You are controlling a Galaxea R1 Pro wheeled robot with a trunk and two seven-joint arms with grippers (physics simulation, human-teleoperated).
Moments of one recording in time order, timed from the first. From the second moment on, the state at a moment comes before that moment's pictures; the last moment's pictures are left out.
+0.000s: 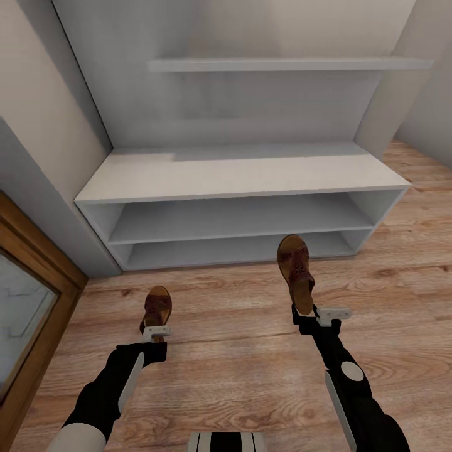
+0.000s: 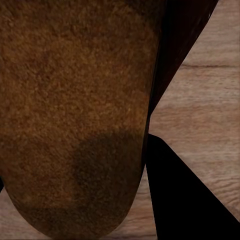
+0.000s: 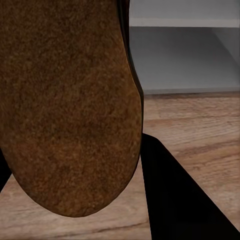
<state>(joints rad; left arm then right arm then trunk) -0.49 -0.02 0.03 -0.97 0.02 0.68 -0.02 -0.28 0.02 -0.06 -1.35 0.08 0.08 0.01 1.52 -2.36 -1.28</state>
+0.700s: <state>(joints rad) -0.49 -0.02 0.04 -0.97 0.02 0.68 -0.01 -0.28 0.02 -0.06 -1.35 0.08 0.08 0.01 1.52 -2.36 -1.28</state>
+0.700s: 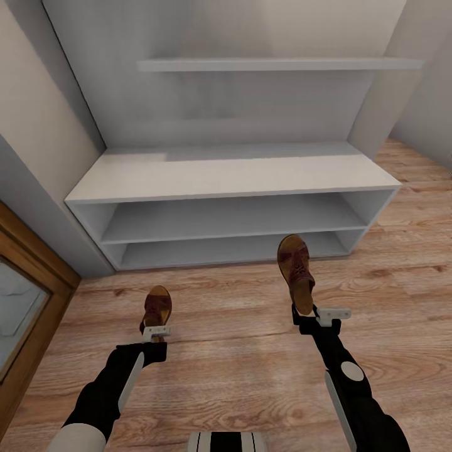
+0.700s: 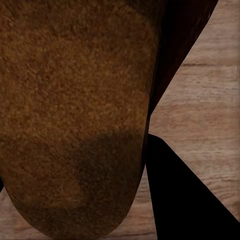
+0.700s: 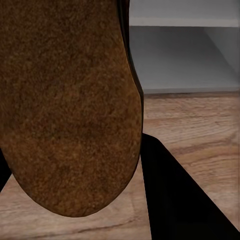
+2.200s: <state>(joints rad) -0.50 -0.03 0.03 -0.97 0.02 0.68 -0.01 -0.28 0.02 -0.07 -1.35 0.08 0.08 0.01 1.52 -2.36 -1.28</state>
